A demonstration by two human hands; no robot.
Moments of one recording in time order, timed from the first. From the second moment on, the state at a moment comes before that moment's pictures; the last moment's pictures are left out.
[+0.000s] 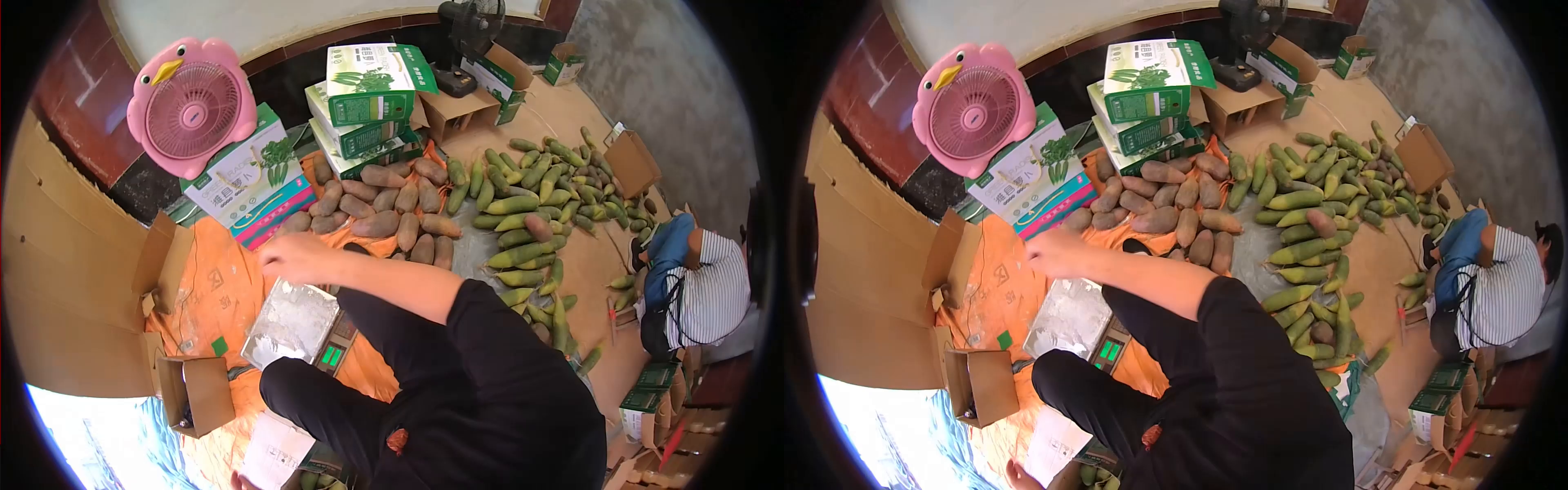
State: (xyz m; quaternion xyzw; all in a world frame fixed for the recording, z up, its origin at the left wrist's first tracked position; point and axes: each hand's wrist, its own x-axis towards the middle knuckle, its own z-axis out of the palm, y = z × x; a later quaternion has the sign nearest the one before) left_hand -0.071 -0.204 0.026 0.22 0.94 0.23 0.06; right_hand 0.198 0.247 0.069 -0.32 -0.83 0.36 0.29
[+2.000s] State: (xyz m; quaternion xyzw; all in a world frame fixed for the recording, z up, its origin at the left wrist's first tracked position) left_hand -0.069 -0.094 -0.065 0.12 0.87 0.26 0.40; right_hand 0.444 0.503 -0.024 -0.42 -0.28 0.47 0.72
